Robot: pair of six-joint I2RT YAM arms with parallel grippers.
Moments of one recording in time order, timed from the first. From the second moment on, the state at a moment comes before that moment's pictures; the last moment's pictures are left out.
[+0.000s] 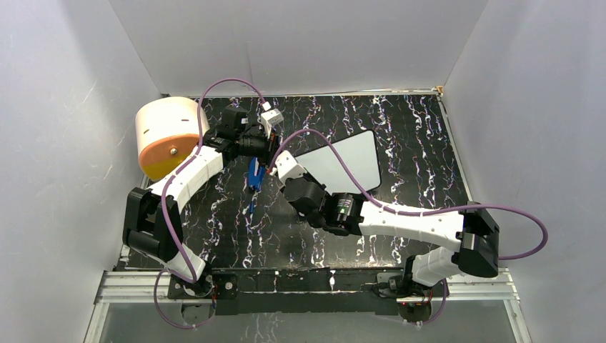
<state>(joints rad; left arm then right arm) -0.36 1.56 1.19 -0.36 0.90 0.07 1.29 1.42 1.11 -0.24 0.79 -0.04</state>
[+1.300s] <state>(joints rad) -0.36 1.56 1.18 -0.36 0.90 0.07 1.27 1.43 1.11 -0.31 0.77 0.01</state>
